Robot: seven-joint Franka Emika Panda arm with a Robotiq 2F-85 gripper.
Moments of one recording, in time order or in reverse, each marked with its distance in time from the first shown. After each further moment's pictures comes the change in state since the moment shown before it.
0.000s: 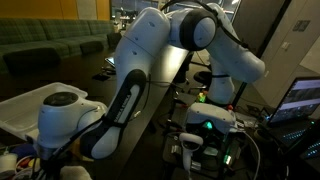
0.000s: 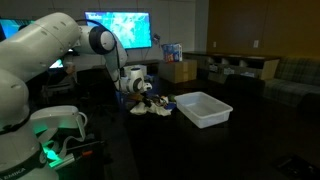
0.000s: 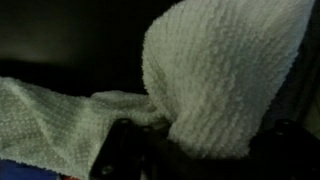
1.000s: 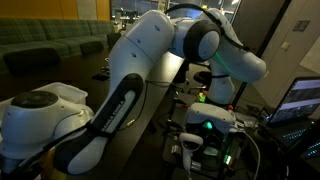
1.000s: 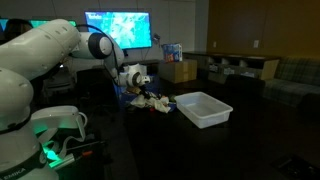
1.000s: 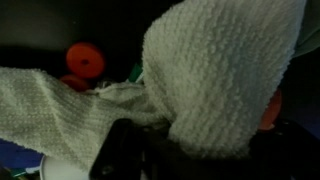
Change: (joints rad) arm 0.097 0.060 -0.048 0.215 0.040 -0.041 0.153
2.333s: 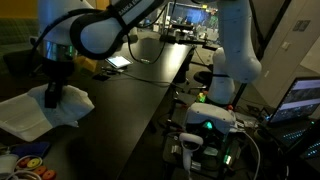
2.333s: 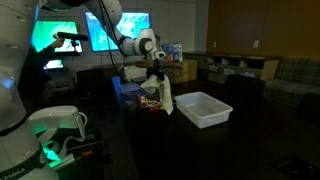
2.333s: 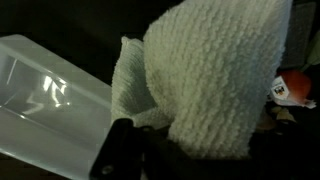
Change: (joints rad) arm -0.364 -0.602 0.118 -0.448 0.000 -0.306 -0.274
